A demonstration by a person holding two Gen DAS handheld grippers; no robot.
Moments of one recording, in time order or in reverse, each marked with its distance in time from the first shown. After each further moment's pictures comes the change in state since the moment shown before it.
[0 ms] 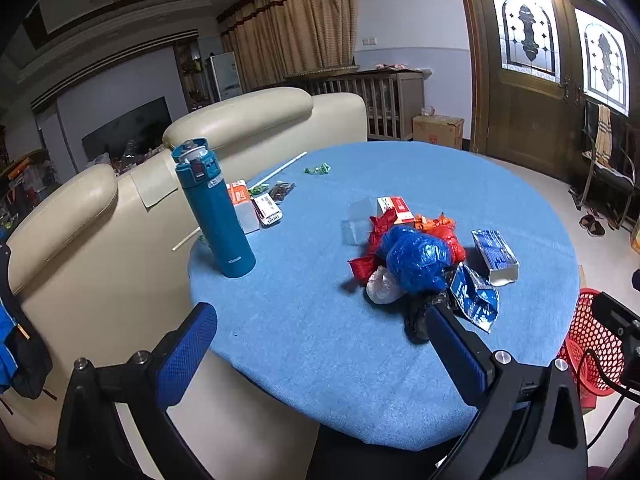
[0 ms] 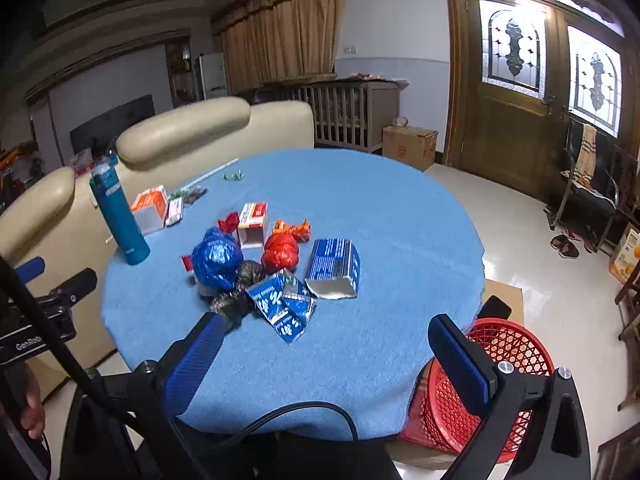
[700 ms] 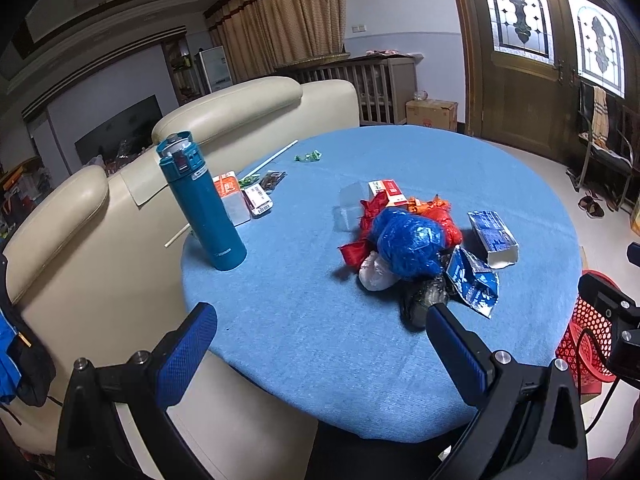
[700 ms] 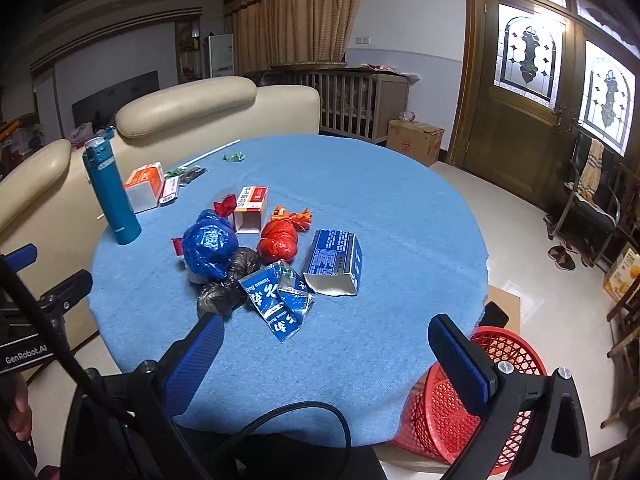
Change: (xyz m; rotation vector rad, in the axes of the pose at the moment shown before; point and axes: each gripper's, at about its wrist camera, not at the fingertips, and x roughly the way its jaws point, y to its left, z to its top) left arm 0.008 -0.015 -0.004 0.047 0.040 -0.004; right arm 0.022 0.008 0.005 -0.067 0.031 -0.030
